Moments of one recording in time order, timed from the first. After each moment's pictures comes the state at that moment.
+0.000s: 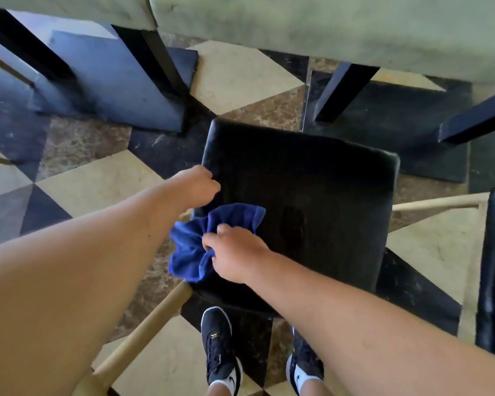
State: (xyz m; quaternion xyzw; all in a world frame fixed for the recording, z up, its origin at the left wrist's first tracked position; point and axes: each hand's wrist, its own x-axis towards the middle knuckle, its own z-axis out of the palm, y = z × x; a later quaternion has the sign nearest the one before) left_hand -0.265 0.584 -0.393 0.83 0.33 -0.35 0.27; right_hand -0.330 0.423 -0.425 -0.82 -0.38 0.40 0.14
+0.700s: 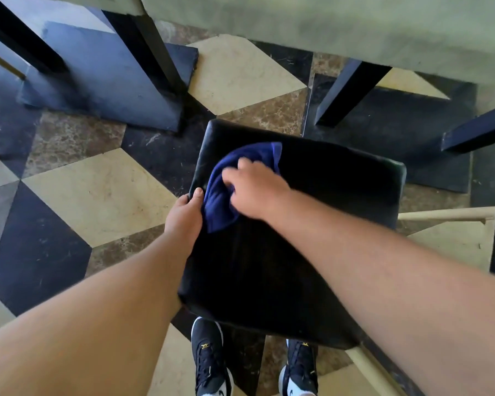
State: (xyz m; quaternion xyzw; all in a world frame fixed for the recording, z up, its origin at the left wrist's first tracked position) left_hand -0.325 0.569 -0.493 0.66 0.55 -0.11 0.50; right_hand -0.201 0.430 -0.436 -0.89 -0.36 0.26 0.12
